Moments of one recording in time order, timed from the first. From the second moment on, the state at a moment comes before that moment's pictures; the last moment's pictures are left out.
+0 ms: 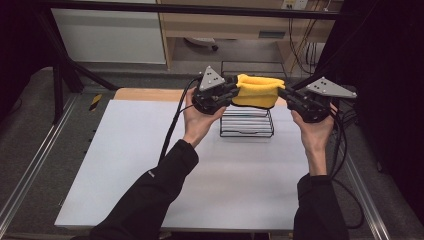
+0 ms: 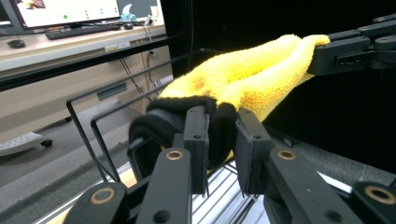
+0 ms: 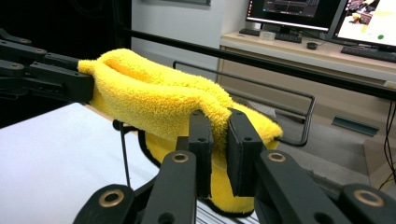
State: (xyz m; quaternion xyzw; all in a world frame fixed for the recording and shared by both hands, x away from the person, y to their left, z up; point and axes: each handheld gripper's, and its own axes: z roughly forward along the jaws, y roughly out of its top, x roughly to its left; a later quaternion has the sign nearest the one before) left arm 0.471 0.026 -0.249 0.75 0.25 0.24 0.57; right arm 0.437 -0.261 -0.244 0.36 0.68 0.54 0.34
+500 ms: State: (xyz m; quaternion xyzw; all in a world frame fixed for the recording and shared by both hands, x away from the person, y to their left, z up) left arm 0.465 0.040 -0.227 0.75 0.25 0.21 0.58; right arm 0.432 -0.266 -0.270 0.34 0.71 0.52 0.34
